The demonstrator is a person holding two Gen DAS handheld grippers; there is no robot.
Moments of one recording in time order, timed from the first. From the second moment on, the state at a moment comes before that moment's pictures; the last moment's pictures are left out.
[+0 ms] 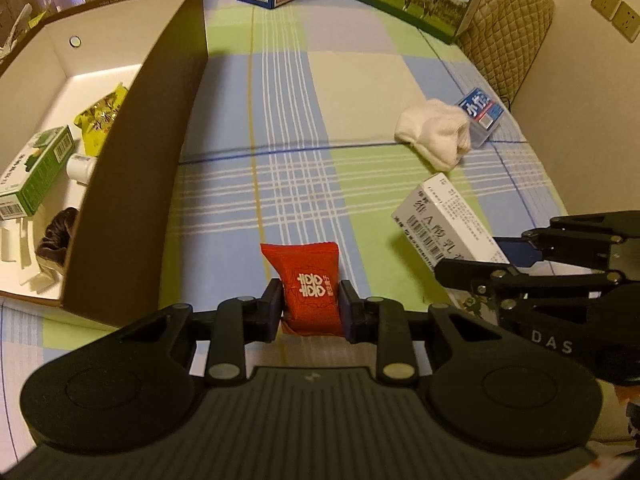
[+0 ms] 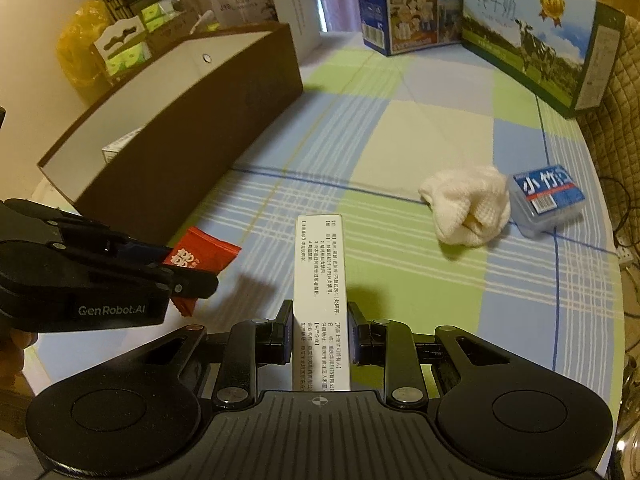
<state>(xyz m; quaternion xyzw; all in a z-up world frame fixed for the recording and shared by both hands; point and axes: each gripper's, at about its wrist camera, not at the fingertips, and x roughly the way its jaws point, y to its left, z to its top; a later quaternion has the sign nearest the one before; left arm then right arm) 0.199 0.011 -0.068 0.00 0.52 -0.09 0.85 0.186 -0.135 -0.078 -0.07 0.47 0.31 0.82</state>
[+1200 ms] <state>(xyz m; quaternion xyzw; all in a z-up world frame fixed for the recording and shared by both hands) 0.175 0.166 0.021 -0.05 0.42 -0.02 0.90 0.177 0.022 -0.012 0.01 0.43 0.43 0.80</state>
